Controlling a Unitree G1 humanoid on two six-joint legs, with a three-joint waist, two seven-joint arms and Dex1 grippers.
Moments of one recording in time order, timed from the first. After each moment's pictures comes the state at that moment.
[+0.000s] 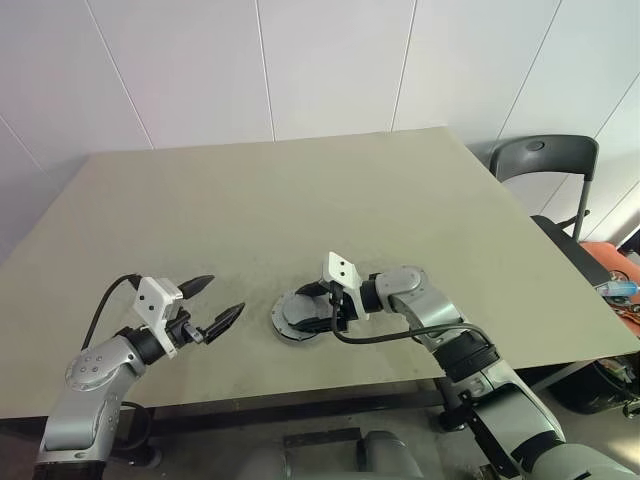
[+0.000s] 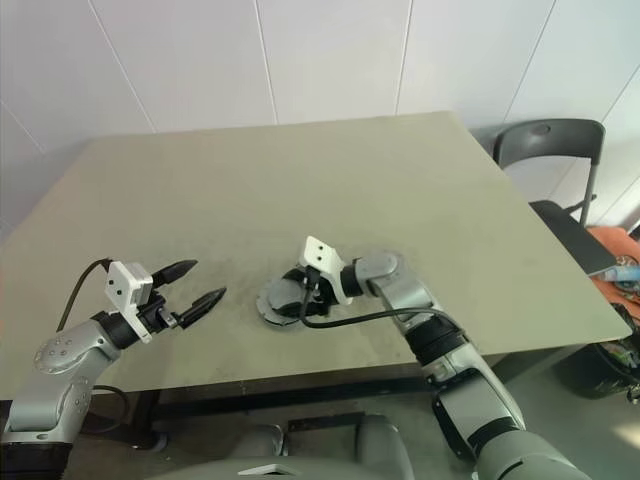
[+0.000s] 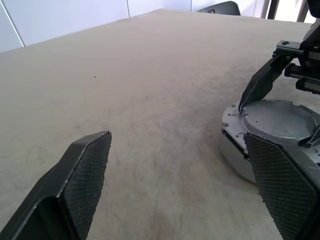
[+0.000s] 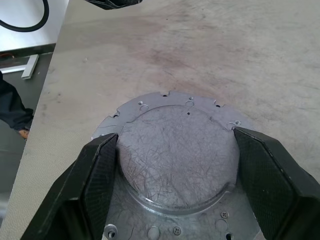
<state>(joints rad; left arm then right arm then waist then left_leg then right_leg) 0.12 0.54 0.20 -0.17 -0.43 0.13 -0.80 -0.59 -0.29 0.40 0.27 0.12 0.36 1.13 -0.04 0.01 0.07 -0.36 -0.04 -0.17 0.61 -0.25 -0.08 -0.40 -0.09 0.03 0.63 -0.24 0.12</state>
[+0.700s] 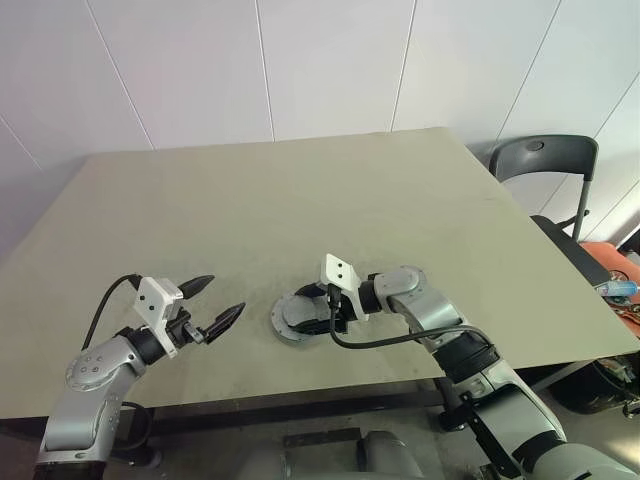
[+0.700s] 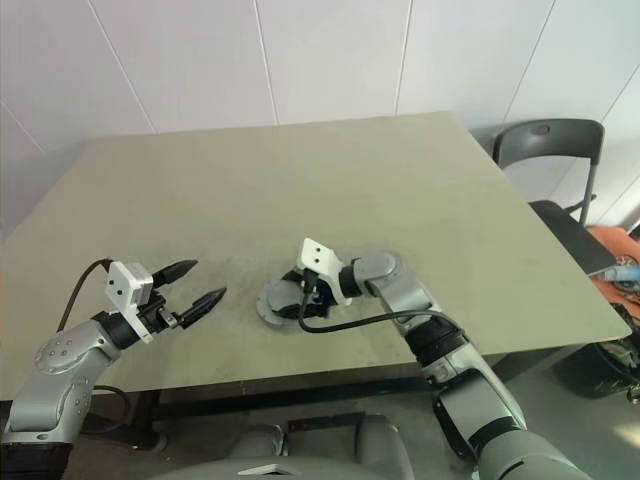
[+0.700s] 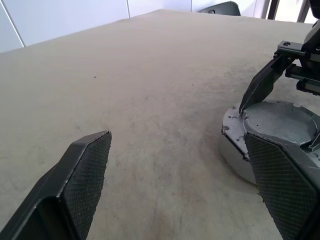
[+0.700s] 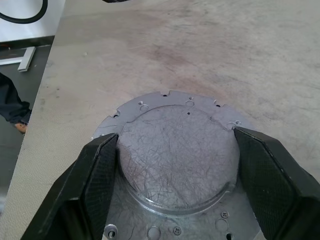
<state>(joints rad) 0.12 0.54 0.20 -0.17 -0.43 0.13 -0.80 -0.59 -0.30 0.42 0.25 0.10 0.38 1.12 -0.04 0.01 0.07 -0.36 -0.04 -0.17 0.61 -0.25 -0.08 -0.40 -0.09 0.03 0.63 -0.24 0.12</state>
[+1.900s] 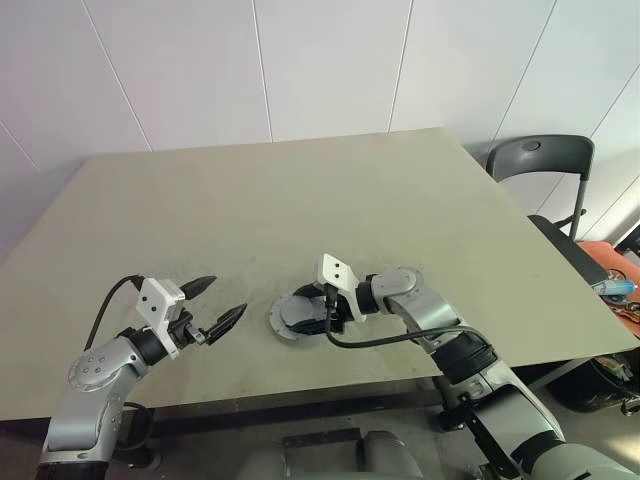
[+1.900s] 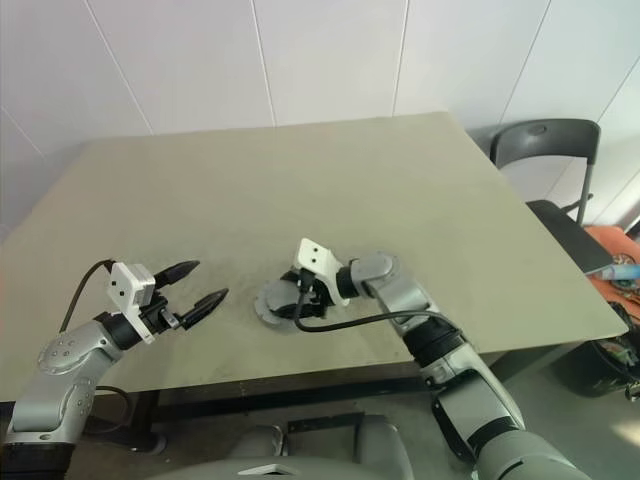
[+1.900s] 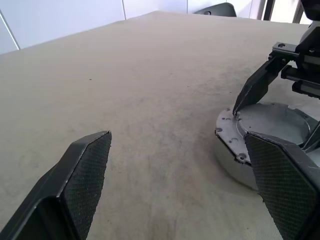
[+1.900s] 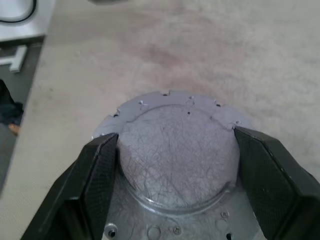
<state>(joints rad) 0.12 0.53 0.19 -0.17 -0.42 0.12 -0.80 -0.59 -0.29 0.44 0.26 0.09 0.39 1.07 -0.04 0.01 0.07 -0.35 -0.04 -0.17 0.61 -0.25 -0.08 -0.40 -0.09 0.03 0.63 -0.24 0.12</state>
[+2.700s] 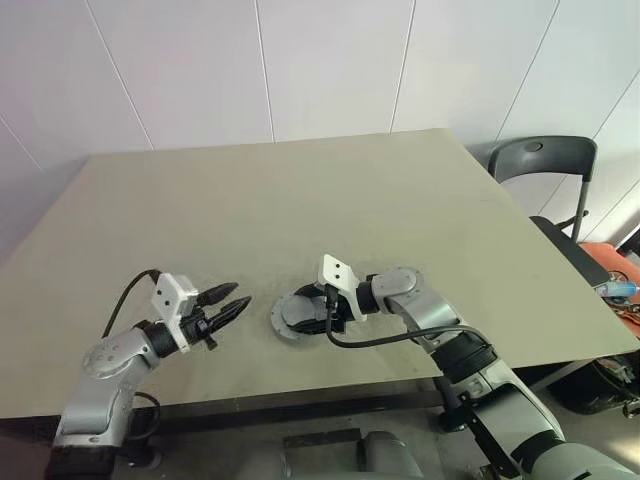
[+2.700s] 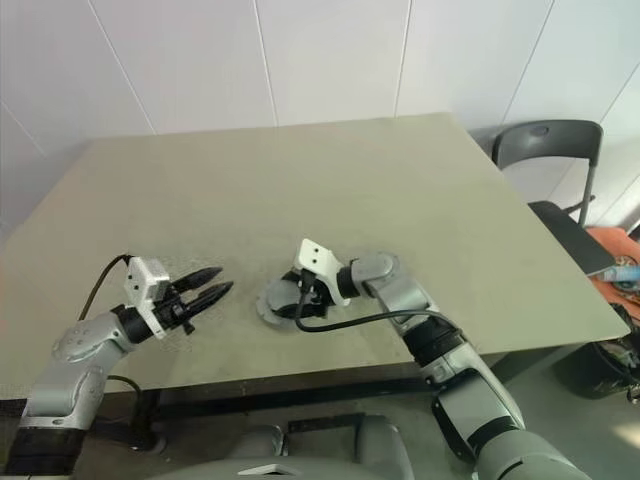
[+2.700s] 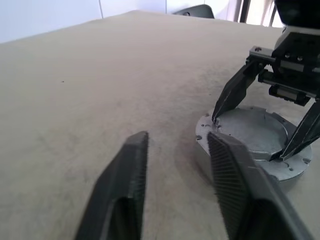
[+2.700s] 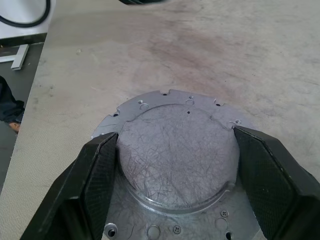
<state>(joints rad) 0.01 0.51 0.11 -0.08 -0.41 0.14 -0.87 -0.59 -0.29 0.43 0.27 0.09 0.38 1.08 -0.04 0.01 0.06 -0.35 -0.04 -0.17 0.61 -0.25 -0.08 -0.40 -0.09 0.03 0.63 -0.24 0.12</state>
